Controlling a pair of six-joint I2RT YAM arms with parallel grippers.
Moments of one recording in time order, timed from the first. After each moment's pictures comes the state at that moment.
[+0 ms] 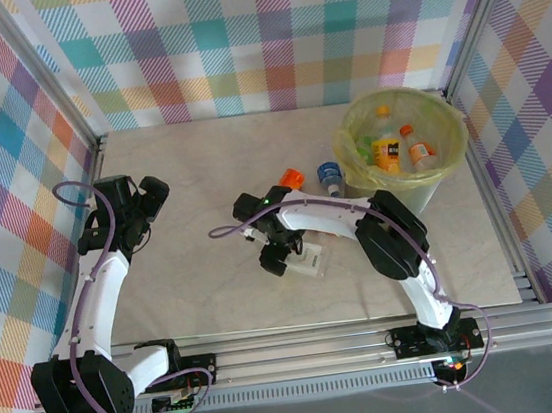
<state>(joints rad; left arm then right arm) 0.03 1.12 0.96 -0.56 -0.02 -0.87 0.97 2.07 1.64 -1.10 0.09 -0.07</state>
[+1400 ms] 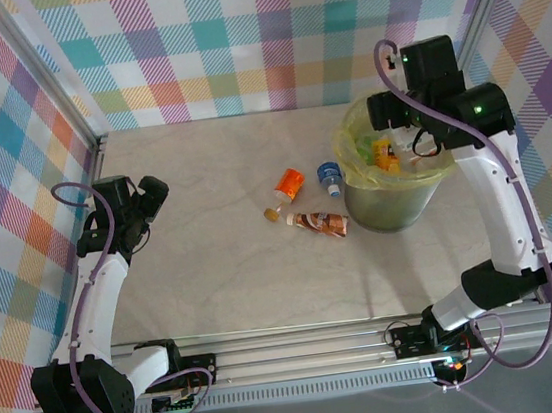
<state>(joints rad) 0.03 1.11 0.96 -0.56 -0.02 -0.87 0.32 1.51 2.11 -1.30 0.33 0.04</state>
